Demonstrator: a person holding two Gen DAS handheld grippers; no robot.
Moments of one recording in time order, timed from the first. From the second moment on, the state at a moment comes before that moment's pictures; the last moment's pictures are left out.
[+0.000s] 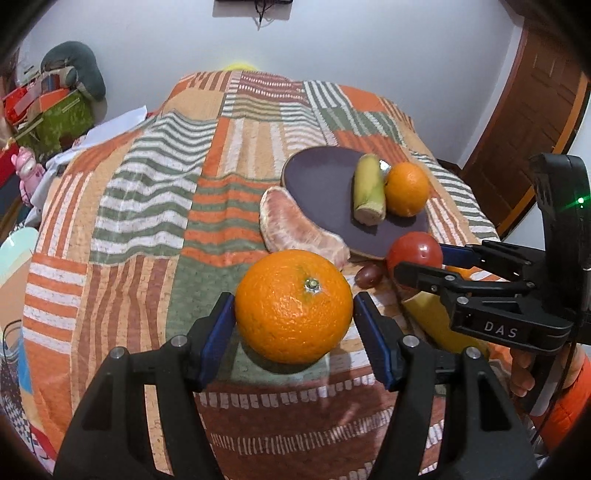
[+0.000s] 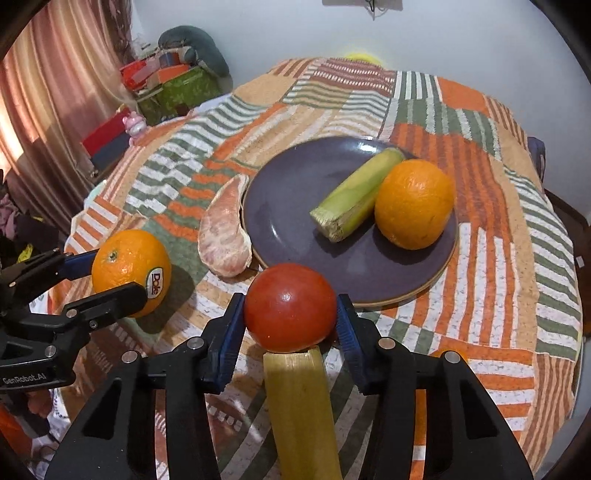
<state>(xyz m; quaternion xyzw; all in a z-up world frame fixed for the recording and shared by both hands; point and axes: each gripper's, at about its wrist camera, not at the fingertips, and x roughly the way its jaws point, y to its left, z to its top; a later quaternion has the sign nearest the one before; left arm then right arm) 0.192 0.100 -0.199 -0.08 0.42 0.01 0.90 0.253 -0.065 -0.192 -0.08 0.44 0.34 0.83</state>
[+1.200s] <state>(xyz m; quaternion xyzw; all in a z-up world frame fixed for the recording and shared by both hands) 0.280 0.050 -0.138 -0.02 0.35 -0.04 0.94 0.319 -0.123 -0.122 -0.03 0.33 0.28 0.90</state>
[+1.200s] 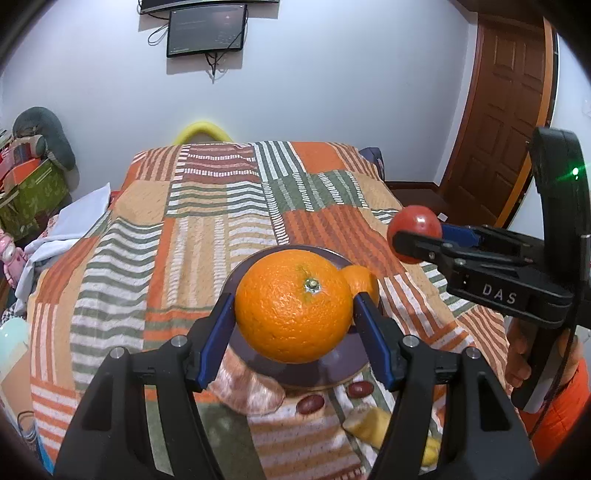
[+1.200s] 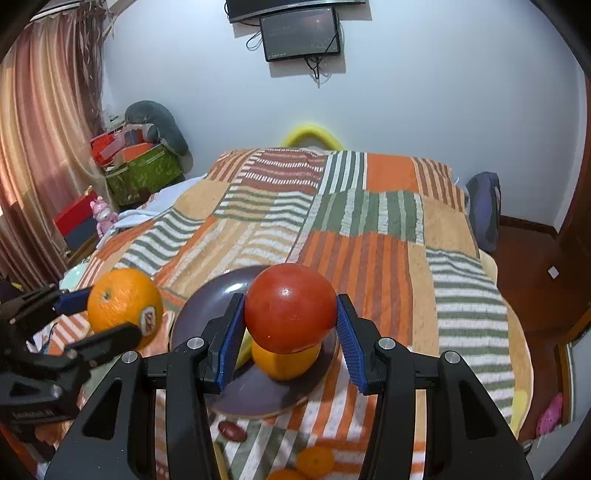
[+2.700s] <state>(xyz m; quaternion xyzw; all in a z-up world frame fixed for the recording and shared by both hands) 0.365 0.112 -0.185 -0.10 0.40 0.00 0.91 0.367 -0.072 -0.161 -0.07 0.38 0.32 0.87</state>
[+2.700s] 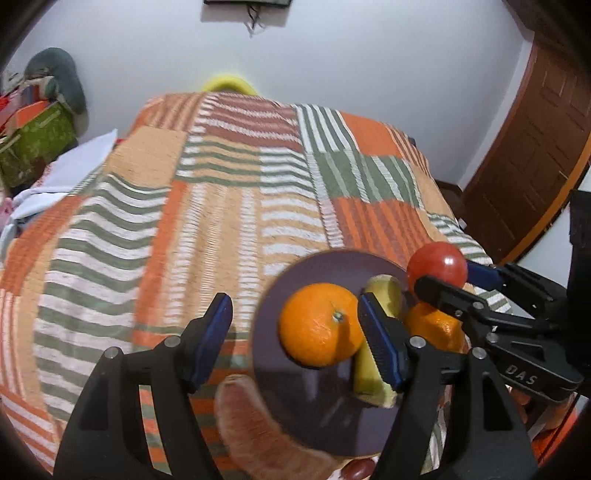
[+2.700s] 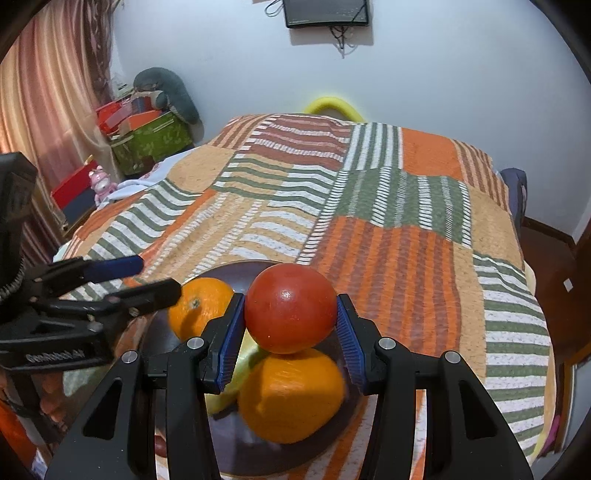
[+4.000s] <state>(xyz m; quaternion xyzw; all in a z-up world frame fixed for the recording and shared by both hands) 0.266 0.101 -0.123 -0.05 0.33 0.03 0.94 0.297 -0.084 -0.111 -0.07 0.35 0.31 0.88</state>
